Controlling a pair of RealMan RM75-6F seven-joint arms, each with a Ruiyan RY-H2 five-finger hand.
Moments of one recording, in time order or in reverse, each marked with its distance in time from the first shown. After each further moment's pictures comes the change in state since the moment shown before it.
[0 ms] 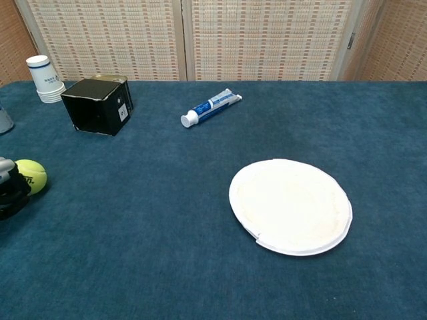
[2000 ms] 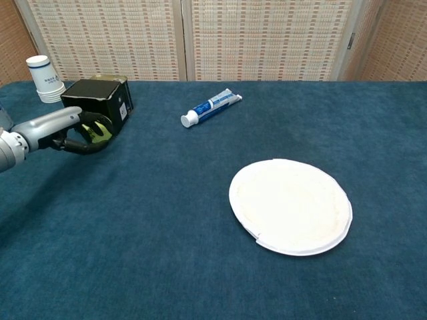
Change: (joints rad) left arm -0.312 -0.028 -0.134 0.017 -0.151 -0.314 -0.289; right arm 0.041 -0.025 0.028 0.008 0.083 -0.068 -0.054
